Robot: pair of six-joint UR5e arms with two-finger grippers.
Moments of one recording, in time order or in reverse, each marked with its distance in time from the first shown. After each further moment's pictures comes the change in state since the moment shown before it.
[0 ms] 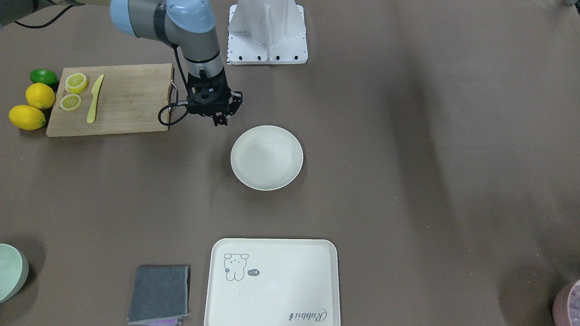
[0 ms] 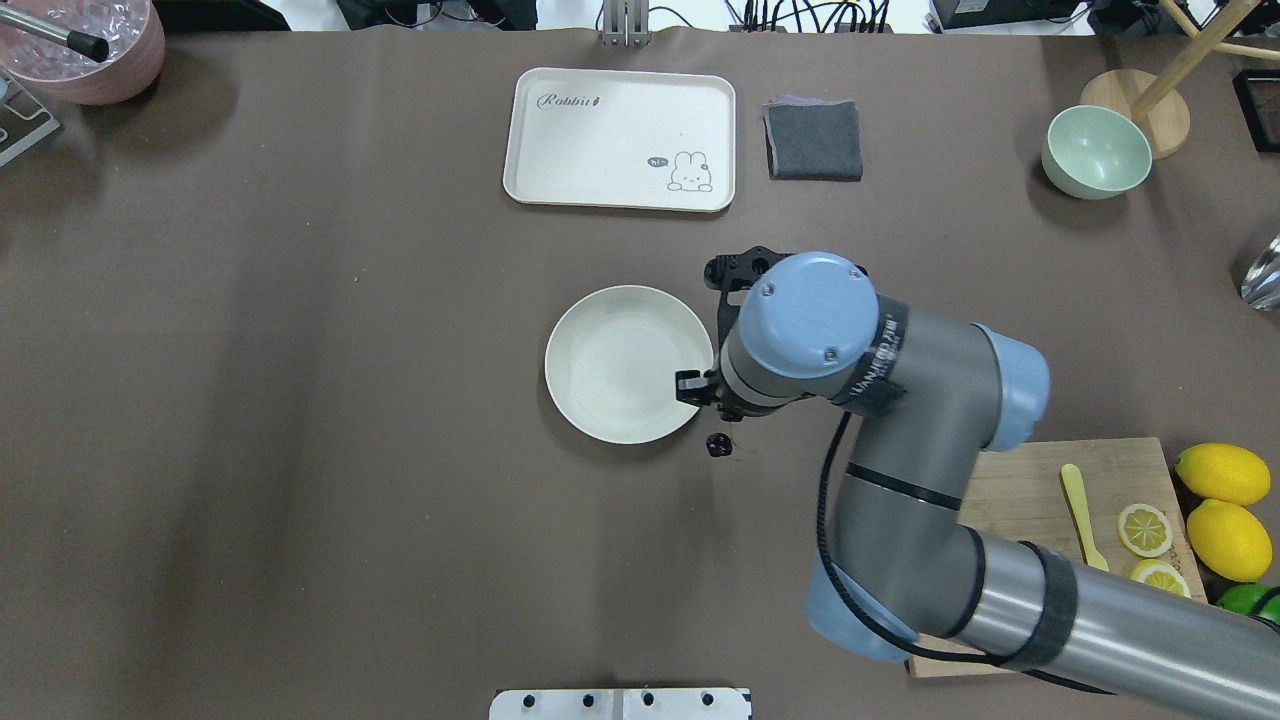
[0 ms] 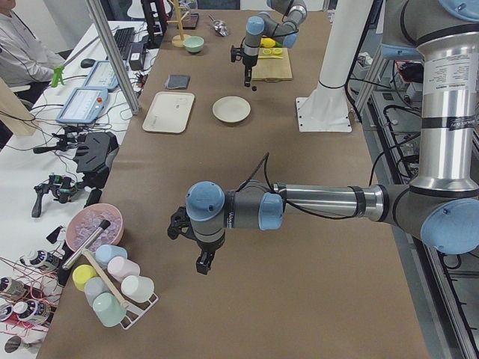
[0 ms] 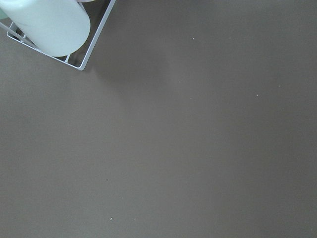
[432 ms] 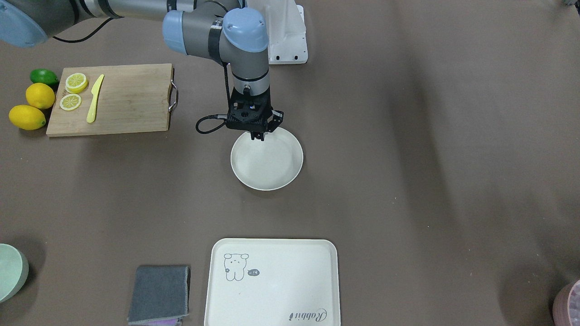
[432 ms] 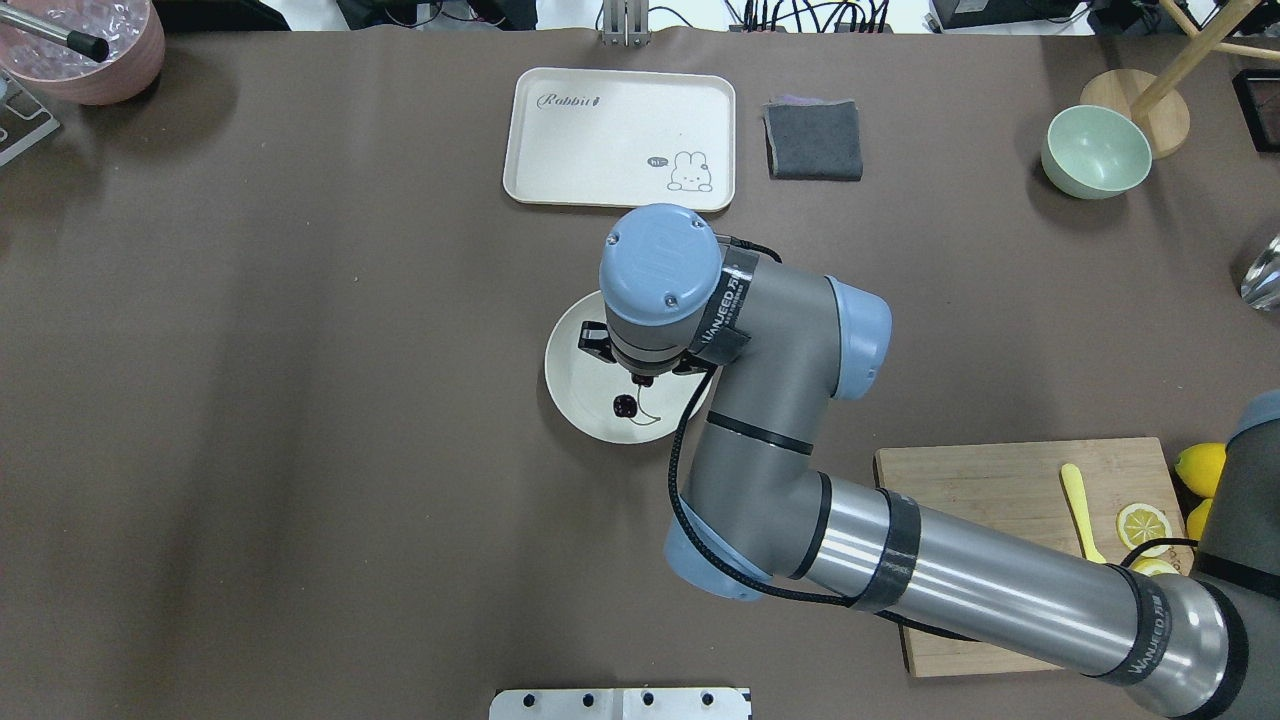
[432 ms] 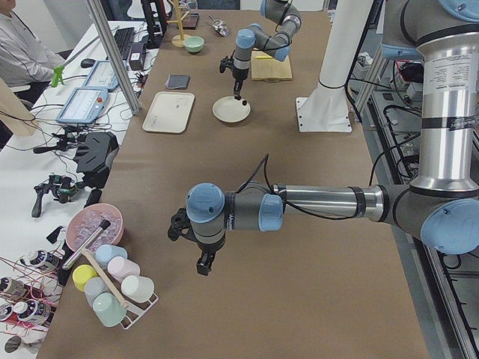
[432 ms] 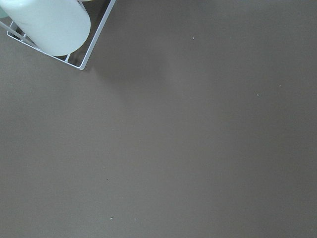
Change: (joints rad) left arm 0.000 0.000 0.006 0.000 0.000 0.000; right arm 0.005 0.202 -0.216 0.009 -0.009 0.162
